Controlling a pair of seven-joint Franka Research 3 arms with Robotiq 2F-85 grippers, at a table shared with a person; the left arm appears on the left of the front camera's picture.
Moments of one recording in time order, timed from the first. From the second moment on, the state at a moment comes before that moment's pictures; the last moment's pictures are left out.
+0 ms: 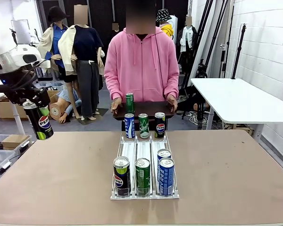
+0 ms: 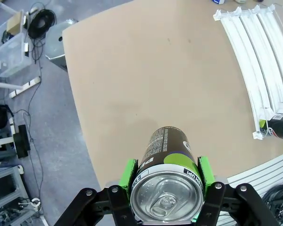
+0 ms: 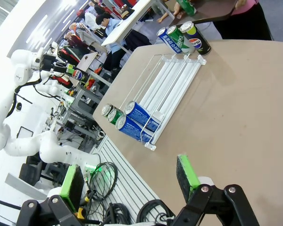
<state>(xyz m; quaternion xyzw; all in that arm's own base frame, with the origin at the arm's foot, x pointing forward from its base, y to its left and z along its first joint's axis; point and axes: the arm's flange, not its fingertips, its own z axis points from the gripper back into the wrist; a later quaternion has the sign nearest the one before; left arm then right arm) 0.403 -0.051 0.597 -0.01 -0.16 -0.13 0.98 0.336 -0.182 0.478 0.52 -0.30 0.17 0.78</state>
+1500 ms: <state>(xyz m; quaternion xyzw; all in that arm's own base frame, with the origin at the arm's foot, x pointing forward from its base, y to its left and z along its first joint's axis) 0.404 -0.052 0.594 -0.01 -0.16 -0.13 0.98 0.336 -0.182 0.478 0.52 -0.30 0.17 0.78</state>
